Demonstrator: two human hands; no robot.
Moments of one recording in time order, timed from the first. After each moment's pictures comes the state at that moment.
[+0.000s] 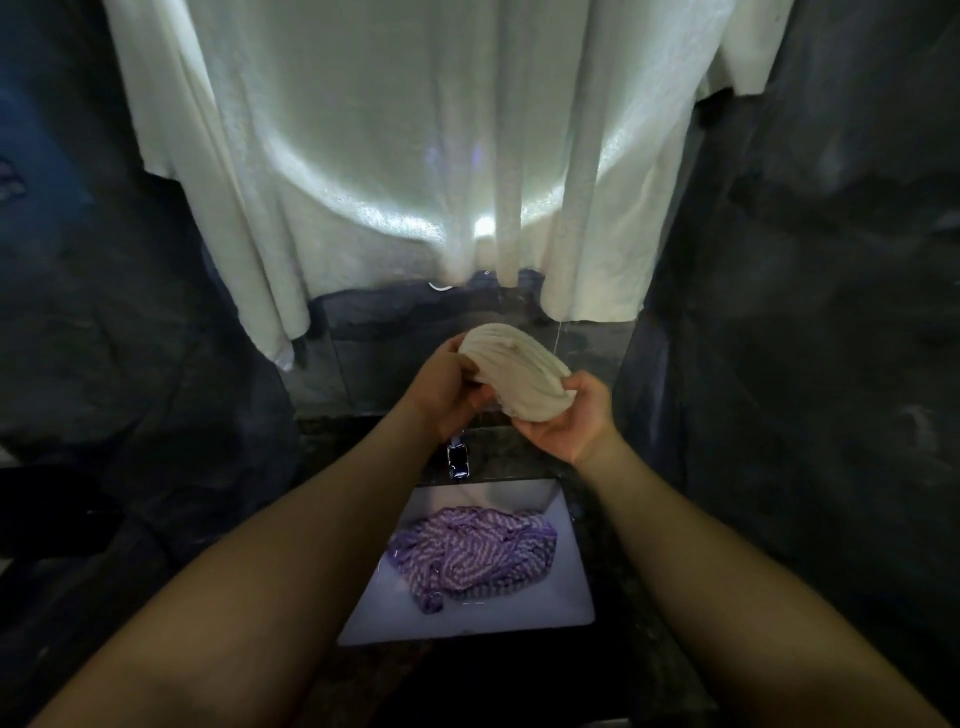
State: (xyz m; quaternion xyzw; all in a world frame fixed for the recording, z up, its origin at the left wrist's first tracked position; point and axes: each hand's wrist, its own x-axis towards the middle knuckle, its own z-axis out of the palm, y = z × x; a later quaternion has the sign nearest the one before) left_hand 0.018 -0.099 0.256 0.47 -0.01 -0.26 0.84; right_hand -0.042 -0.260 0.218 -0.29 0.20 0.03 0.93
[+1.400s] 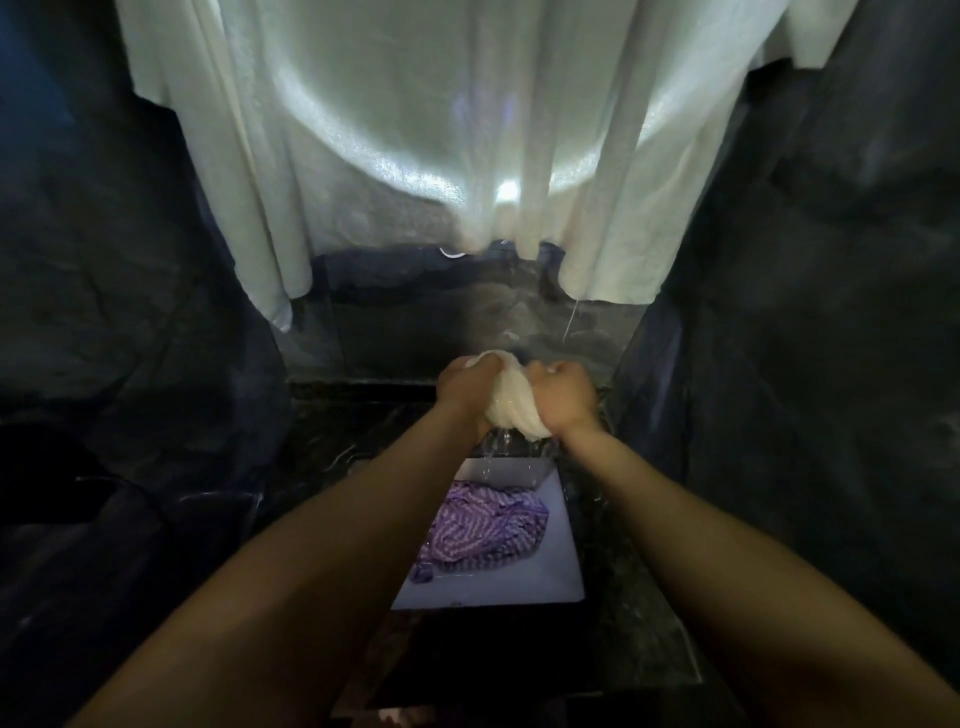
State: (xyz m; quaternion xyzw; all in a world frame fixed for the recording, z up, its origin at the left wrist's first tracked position) left_hand 0.027 -0.116 0.190 0.61 0.10 -0.20 0.76; right_hand -0.022 -0.228 0.210 -0.84 0.28 -0.11 0.46
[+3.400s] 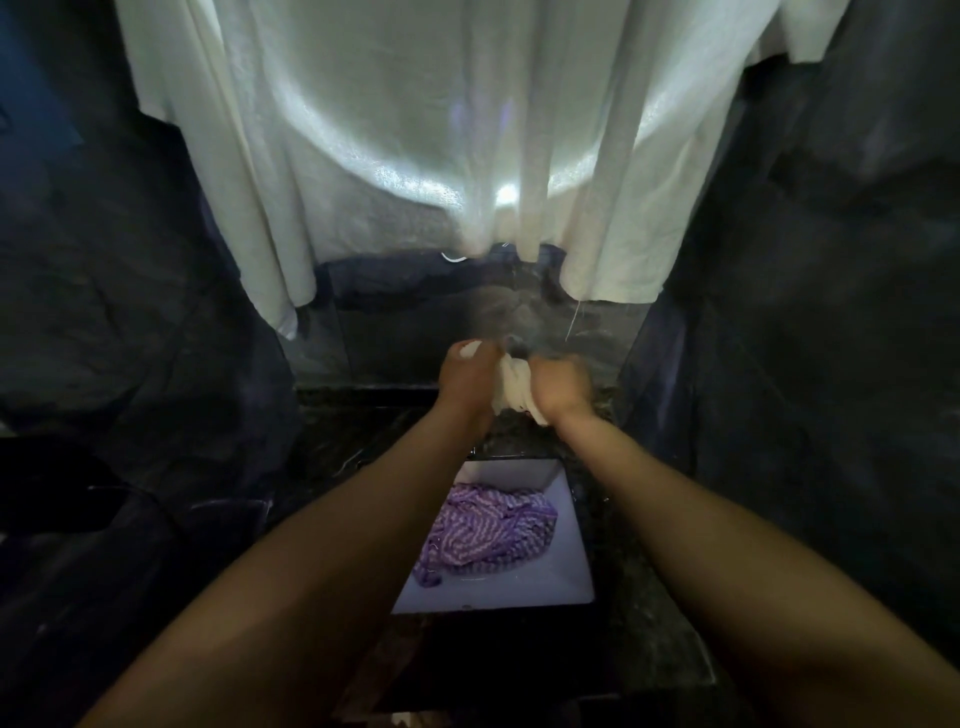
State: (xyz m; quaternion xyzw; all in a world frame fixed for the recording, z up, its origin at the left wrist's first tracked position) left_hand 0.021 -0.116 0.215 0.58 0.06 -0.13 0.80; right_hand -0.006 -0.228 0.214 -0.84 0.30 -0.06 0.45
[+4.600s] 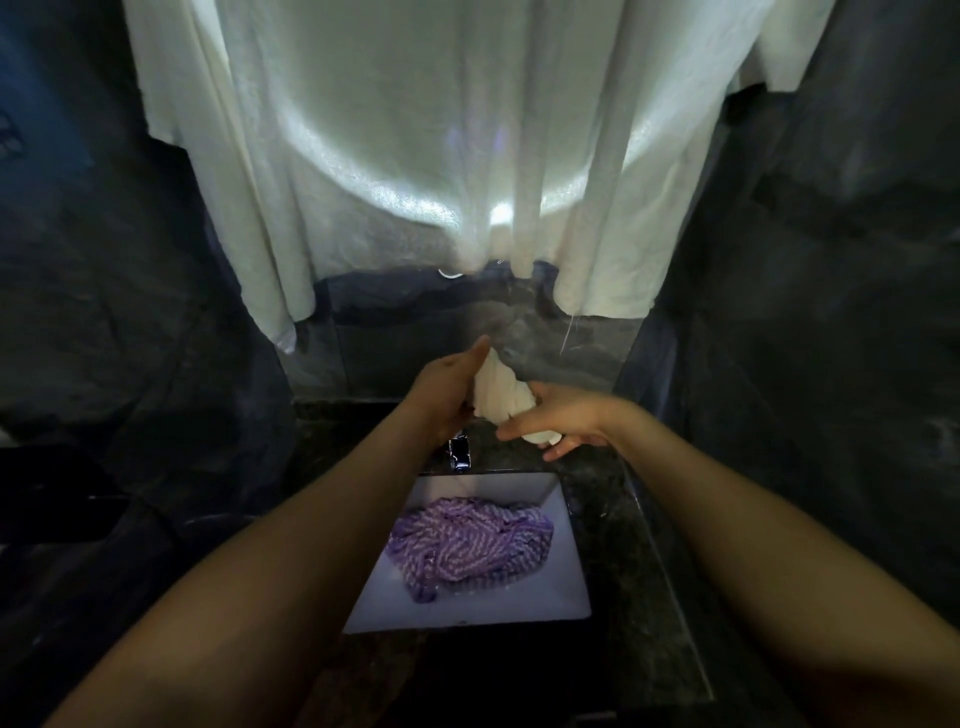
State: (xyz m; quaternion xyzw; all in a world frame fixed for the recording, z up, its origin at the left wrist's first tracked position) left_hand 0.031 -0.084 0.226 0.56 0.02 -0.27 0.78; right_hand -0.031 -0.255 0.241 -0.82 0.11 0.27 0.50
